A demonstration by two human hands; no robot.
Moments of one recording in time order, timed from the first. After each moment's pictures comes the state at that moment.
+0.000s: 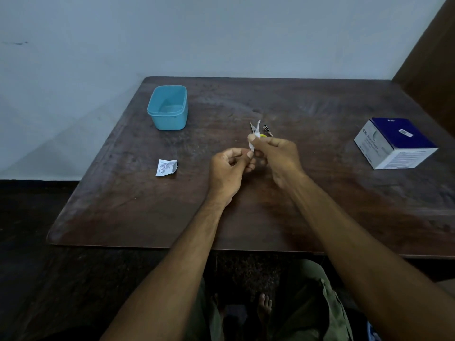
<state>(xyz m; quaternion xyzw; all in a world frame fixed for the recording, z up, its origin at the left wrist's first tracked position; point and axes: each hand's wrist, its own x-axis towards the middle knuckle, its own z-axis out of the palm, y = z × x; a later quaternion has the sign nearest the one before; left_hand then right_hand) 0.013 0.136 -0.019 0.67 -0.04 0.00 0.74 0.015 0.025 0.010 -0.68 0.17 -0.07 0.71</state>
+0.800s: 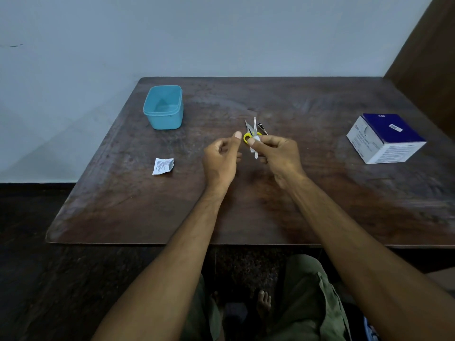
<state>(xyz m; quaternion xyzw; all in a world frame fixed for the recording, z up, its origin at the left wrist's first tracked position) 0.021 0.132 -0.010 0.70 0.02 0.08 0.71 0.001 0.015 0.009 -0.68 0.14 -0.11 0.71</state>
